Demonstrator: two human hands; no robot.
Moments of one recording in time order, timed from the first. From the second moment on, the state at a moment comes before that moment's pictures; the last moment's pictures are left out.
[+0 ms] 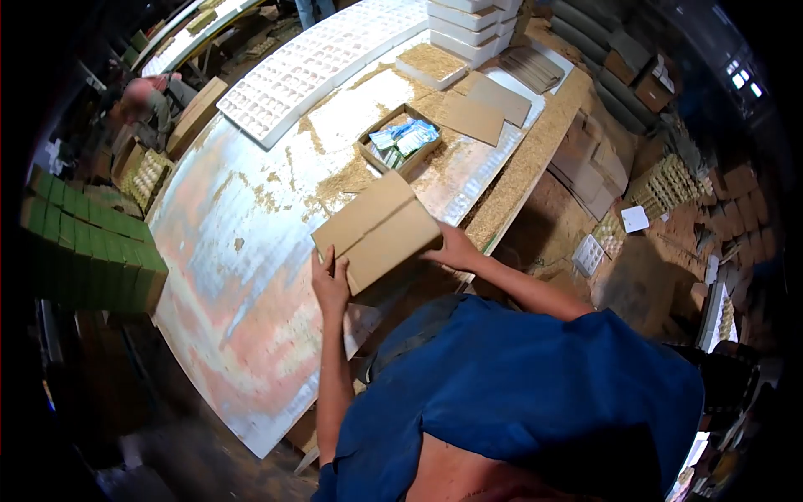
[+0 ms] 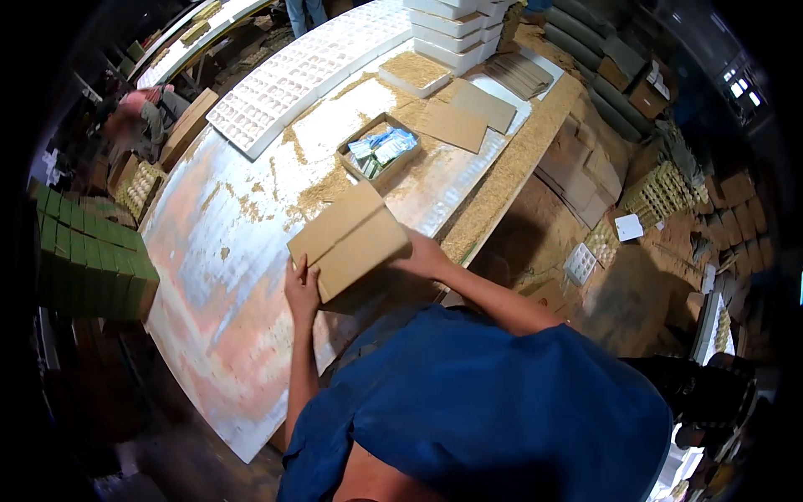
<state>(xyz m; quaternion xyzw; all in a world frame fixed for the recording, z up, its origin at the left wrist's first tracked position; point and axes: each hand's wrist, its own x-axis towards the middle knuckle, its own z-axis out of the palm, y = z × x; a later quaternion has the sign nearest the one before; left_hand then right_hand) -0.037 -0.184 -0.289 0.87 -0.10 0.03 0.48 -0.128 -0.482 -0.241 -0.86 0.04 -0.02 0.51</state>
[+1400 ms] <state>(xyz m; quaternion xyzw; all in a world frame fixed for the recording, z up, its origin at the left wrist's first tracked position) -0.065 -0.339 -0.282 0.56 0.34 -0.18 0.73 0.082 -0.601 -0.259 -0.90 0.01 0.06 0.43</state>
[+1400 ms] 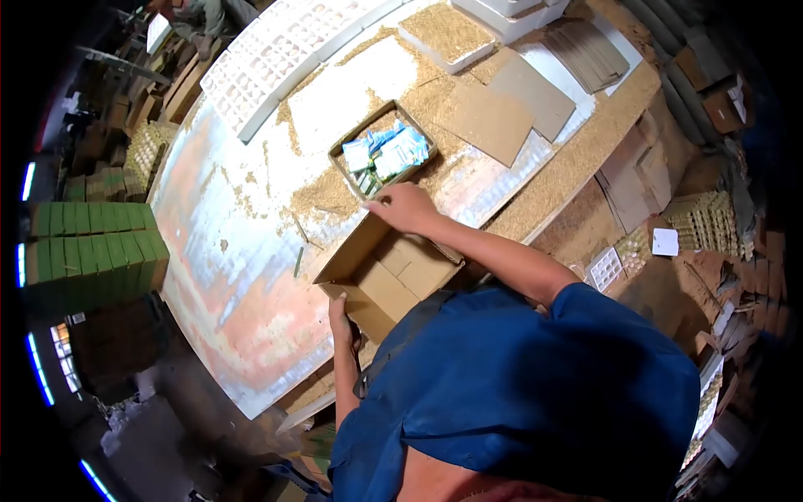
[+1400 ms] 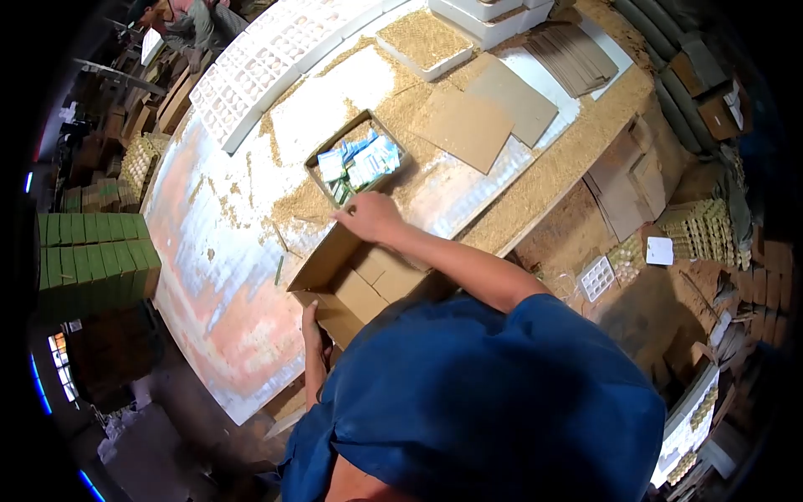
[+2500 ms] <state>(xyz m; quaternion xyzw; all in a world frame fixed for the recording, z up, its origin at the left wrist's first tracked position) -0.055 -0.364 -0.297 0.69 0.25 -0.07 0.68 0.370 -0.907 -0.373 -0.53 0.43 0.08 0.72</state>
